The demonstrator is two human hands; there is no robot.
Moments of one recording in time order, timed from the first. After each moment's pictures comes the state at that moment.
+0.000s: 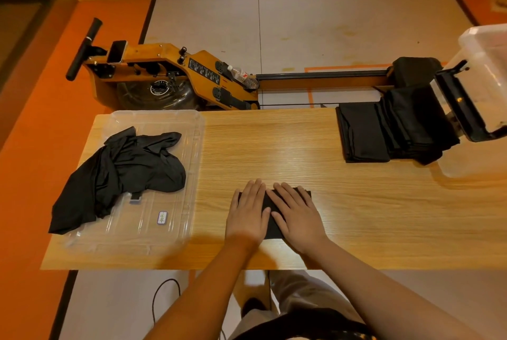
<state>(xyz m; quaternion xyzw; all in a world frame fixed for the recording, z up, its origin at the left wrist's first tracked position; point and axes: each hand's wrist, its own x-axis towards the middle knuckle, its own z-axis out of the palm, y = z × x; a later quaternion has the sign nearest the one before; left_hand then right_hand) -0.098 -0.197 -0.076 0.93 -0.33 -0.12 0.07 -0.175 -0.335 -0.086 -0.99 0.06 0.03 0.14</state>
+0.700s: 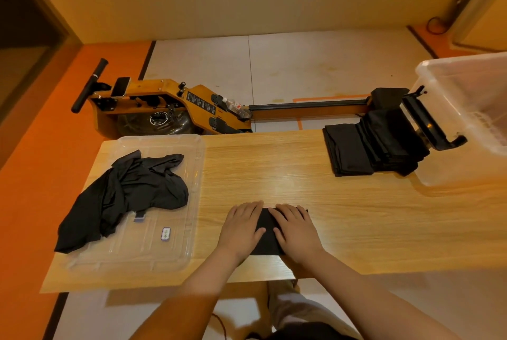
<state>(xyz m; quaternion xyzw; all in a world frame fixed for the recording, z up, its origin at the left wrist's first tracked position) -0.083 -0.181 -0.050 0.90 -0.41 -0.15 0.02 -0.180 -0.323 -0.063 -0.99 0.11 0.03 0.12</state>
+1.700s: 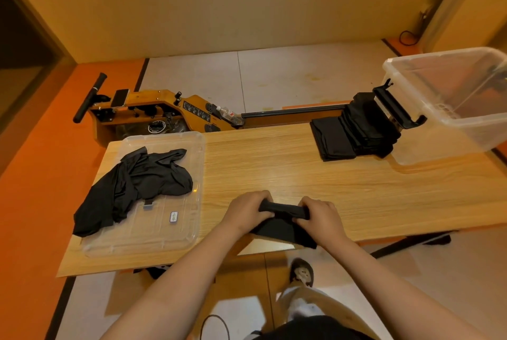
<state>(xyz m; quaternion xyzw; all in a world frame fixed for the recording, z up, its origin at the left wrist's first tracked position) -0.108 -0.173 0.012 0.85 -0.44 -0.21 0.23 -0.244 -0.320 0.006 -0.95 0.26 0.00 0.20</state>
